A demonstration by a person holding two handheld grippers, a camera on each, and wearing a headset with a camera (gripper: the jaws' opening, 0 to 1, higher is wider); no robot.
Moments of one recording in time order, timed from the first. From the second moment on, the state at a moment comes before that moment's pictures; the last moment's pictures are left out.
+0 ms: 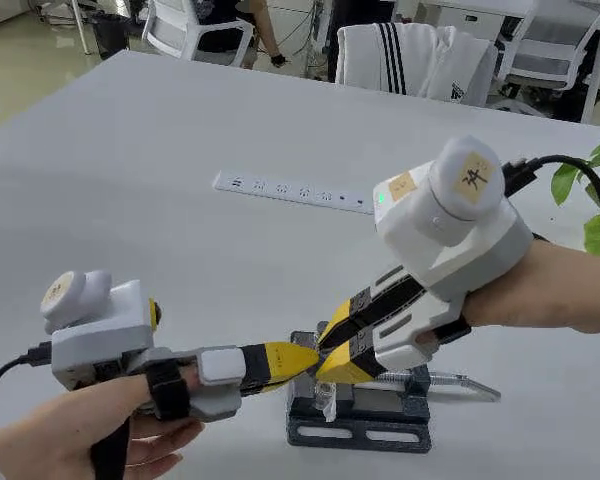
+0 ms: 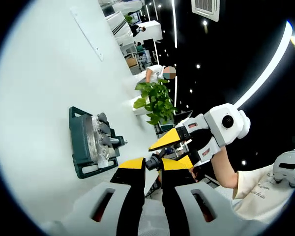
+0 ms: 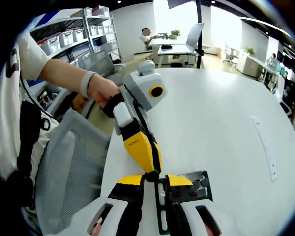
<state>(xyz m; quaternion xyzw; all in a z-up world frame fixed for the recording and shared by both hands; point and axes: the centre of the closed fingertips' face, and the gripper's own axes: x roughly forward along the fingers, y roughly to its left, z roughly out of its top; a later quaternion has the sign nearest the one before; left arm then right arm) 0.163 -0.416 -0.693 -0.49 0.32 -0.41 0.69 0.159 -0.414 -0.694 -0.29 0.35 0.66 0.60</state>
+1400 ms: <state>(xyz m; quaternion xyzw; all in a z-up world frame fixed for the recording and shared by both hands) 0.162 -0.412 -0.692 -0.49 0.32 -0.41 0.70 0.152 -0.408 -0.692 -0.31 0.34 0.66 0.59</state>
